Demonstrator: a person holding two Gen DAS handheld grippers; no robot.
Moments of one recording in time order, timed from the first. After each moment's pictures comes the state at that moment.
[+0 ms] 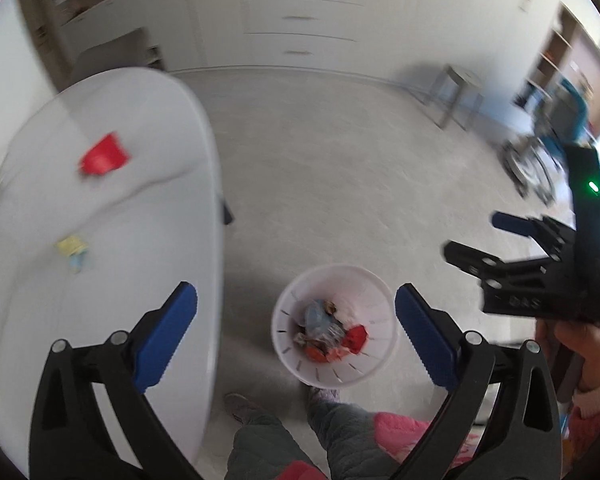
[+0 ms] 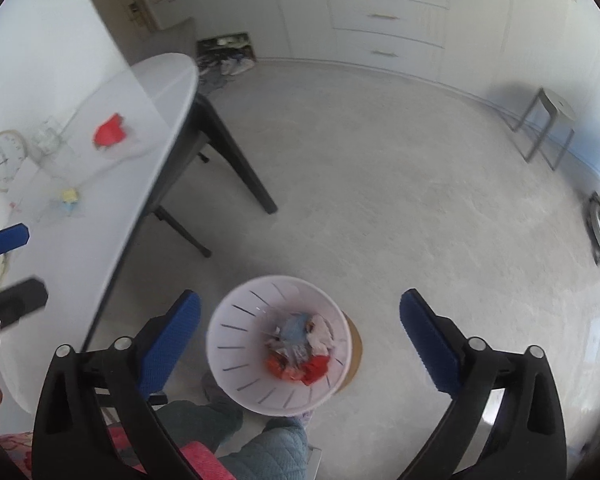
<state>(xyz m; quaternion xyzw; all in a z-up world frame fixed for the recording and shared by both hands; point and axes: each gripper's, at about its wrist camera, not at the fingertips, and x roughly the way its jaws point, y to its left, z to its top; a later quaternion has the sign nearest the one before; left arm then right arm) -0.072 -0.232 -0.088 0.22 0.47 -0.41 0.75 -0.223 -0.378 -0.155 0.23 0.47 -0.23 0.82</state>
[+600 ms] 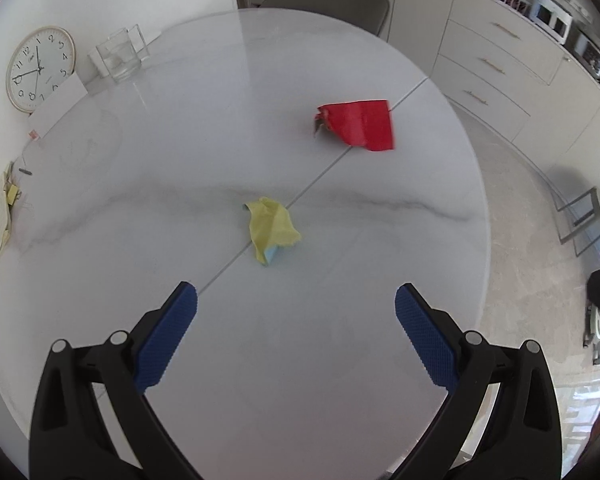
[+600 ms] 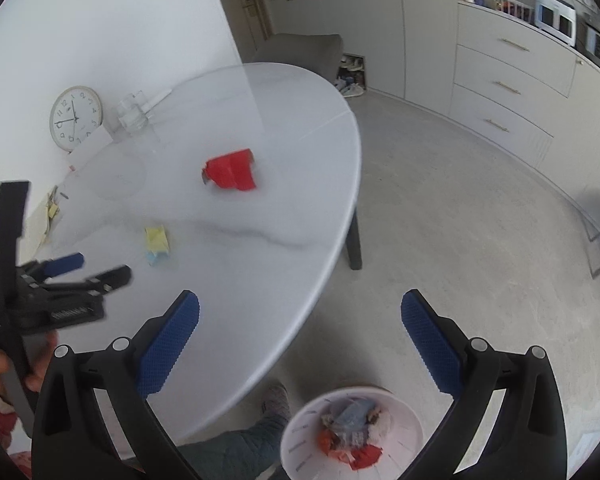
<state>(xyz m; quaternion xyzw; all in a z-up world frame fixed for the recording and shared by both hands) 0.130 -0.130 -0.151 0.11 0.53 -0.16 0.83 -0.010 -0.323 -0.115 0.15 0.45 -0.08 0.88</state>
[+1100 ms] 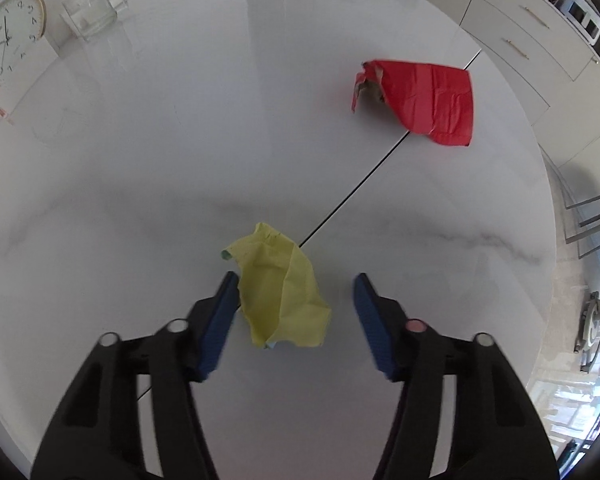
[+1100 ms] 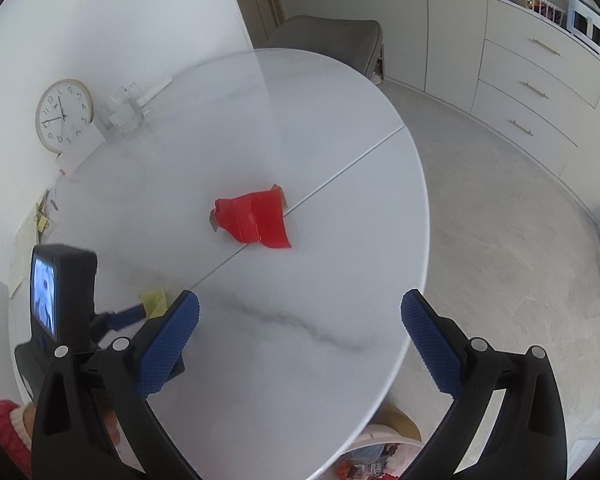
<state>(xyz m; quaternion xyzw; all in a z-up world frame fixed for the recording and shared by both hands) 0.205 -0.149 -0.222 0.09 0.59 -0.15 0.78 0.120 -0.308 -0.134 0.14 0.48 -0.07 0.86</state>
